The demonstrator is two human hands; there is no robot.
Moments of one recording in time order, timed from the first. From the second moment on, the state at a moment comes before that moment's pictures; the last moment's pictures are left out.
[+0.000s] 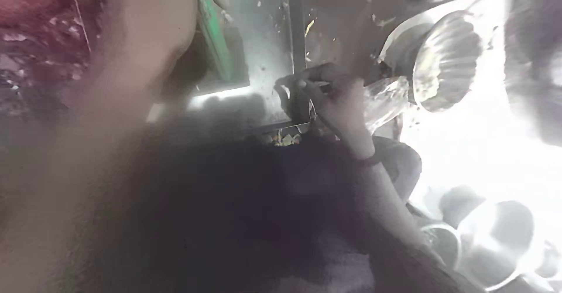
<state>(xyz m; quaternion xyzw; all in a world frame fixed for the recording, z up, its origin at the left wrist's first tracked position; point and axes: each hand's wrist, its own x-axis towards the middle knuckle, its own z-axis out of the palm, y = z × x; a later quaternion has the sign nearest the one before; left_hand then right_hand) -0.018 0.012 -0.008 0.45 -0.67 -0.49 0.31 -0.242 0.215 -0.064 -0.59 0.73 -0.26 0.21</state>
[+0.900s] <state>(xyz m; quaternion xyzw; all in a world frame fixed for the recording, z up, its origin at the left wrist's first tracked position) 0.002 0.065 -0.028 0.37 -0.80 -0.47 0.06 -0.175 0.256 -0.049 -0.21 0.58 -0.56 0.56</state>
